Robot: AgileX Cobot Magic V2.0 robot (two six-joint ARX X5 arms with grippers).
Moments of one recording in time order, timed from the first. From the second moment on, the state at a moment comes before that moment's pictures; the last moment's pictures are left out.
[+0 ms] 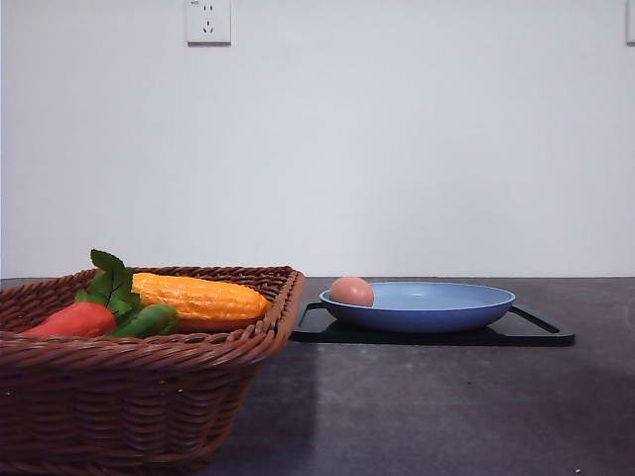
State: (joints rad) left_arx 0.02 0.00 0.04 -0.20 -0.10 -0.17; right_arx 0.01 0.00 0.02 -0.16 -0.08 0.00
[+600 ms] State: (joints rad) left_arx 0.02 0.00 0.04 -0.20 -0.10 -0.17; right_arx 0.01 0.00 0.02 -0.16 -0.08 0.00
